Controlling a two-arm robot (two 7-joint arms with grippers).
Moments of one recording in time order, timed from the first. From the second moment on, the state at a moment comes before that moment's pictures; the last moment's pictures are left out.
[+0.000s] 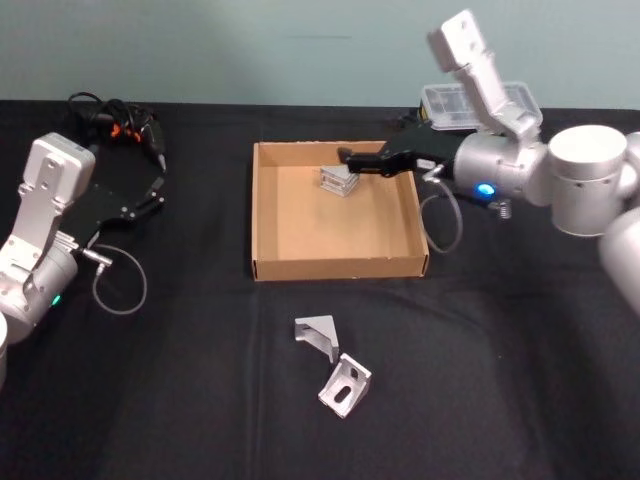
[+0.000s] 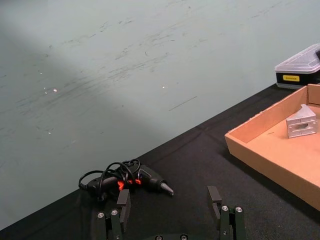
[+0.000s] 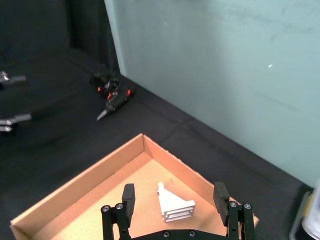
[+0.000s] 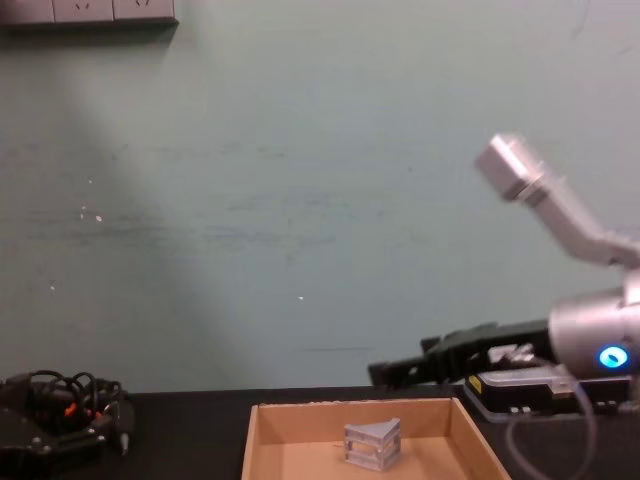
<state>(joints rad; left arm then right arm) -0.20 0.60 0.45 -1.41 -0.25 -0.12 0.03 0.68 0.29 -0.51 -1.05 0.29 0.26 0.56</state>
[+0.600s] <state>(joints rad) -0.20 0.60 0.45 -1.41 -0.25 -0.12 0.03 0.36 0.55 -0.36 -1.66 0.48 0.43 0.51</state>
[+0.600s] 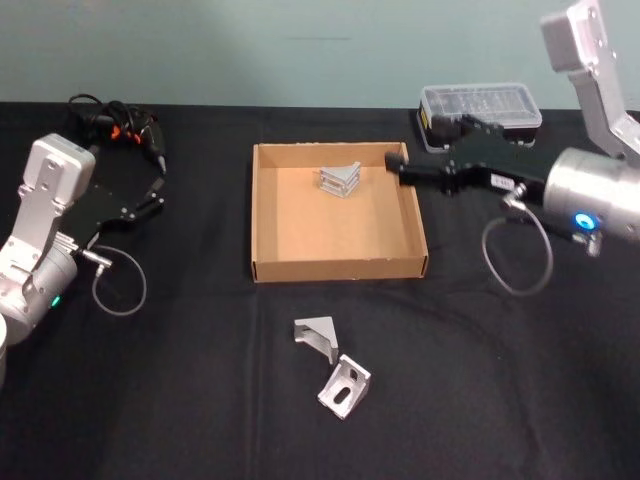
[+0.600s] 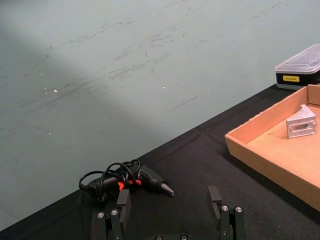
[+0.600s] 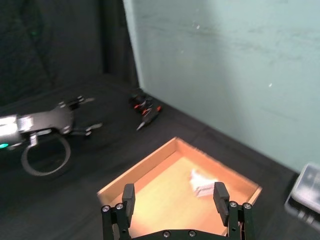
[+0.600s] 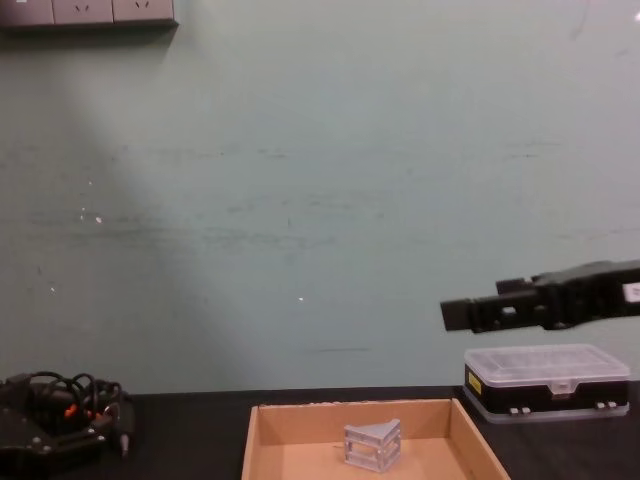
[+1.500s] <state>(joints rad) -0.20 0.60 0.45 -1.41 -0.25 -0.12 0.03 0.15 0.74 -0.42 -1.92 0.62 0.65 0.53</state>
